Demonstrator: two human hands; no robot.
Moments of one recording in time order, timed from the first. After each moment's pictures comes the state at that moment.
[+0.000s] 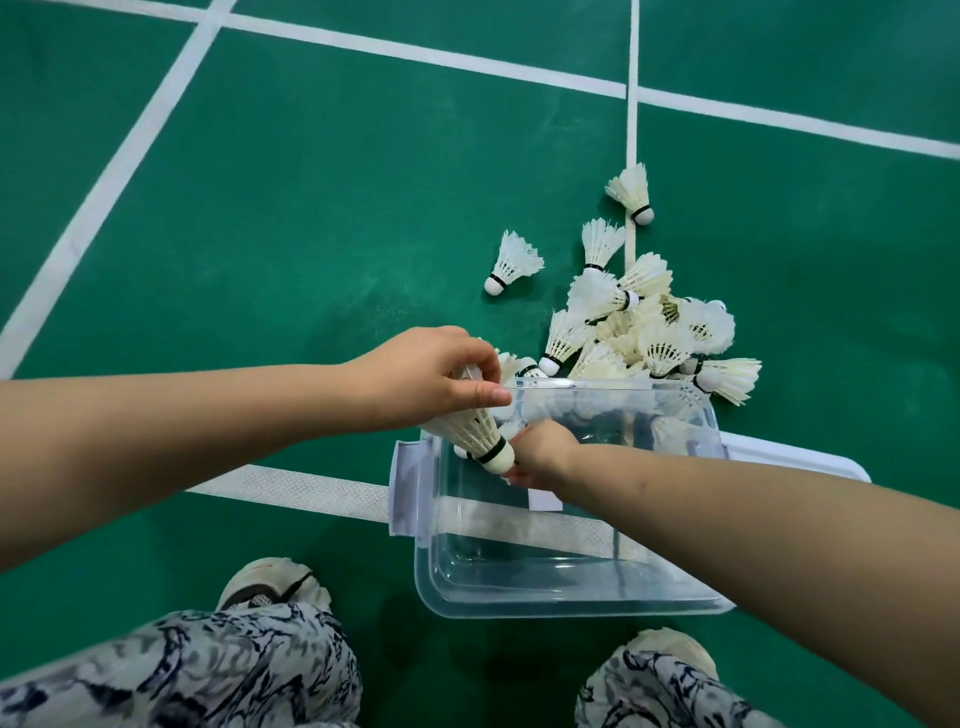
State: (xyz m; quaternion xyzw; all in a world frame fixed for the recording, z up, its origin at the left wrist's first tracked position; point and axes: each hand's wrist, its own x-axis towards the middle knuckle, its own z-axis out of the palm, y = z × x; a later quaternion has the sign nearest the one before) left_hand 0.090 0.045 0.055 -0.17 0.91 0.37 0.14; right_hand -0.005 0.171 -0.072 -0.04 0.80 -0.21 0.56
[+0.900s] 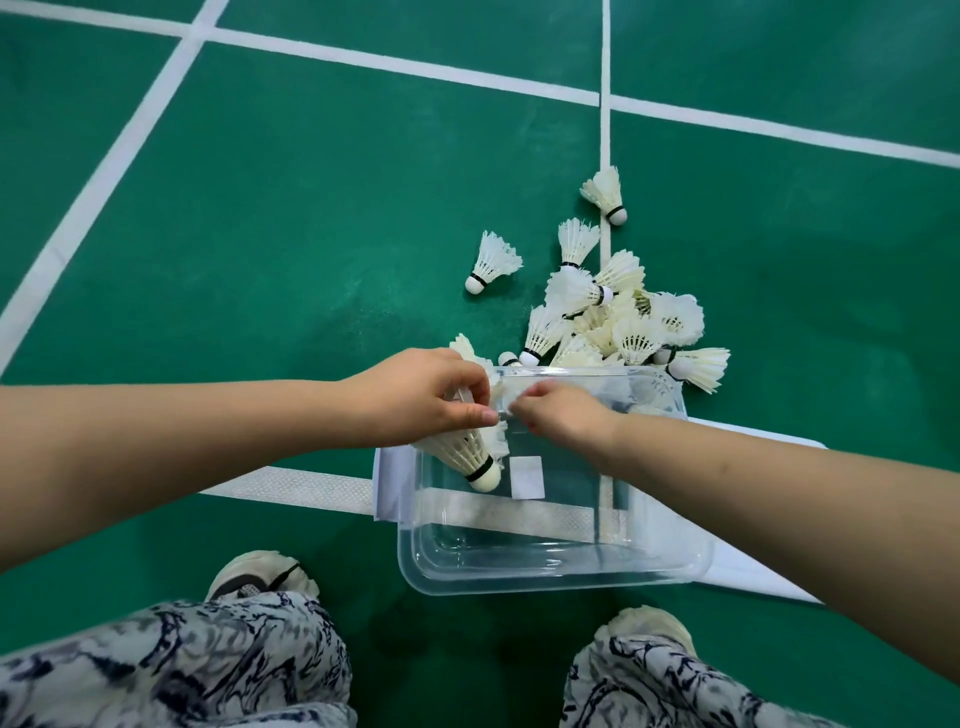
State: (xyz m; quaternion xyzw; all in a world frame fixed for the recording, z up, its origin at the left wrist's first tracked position) left_hand 0.096 0.069 0.054 -0.15 0.91 0.35 0.16; right_hand -0.024 0.191 0.005 -0.22 0.83 -0.20 0.48
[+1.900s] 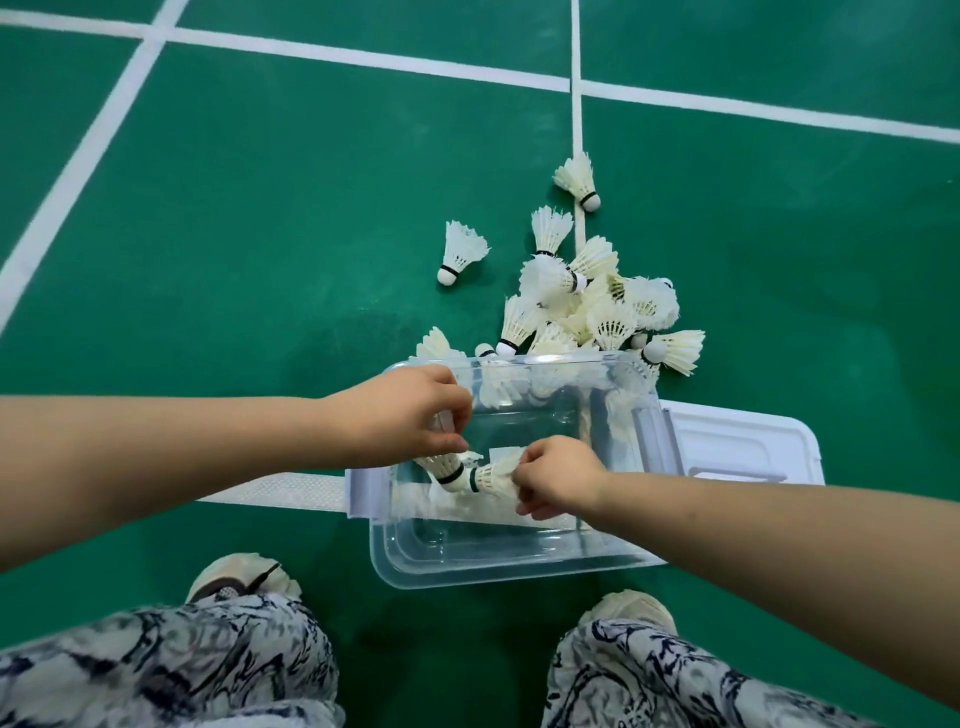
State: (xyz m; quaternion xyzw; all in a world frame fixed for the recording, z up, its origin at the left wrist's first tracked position) left_hand 0.095 0.085 0.037 -0.07 0.94 0.28 0.19; right_hand -0.003 0.245 -0.020 -0.10 0.80 -0.21 0.55
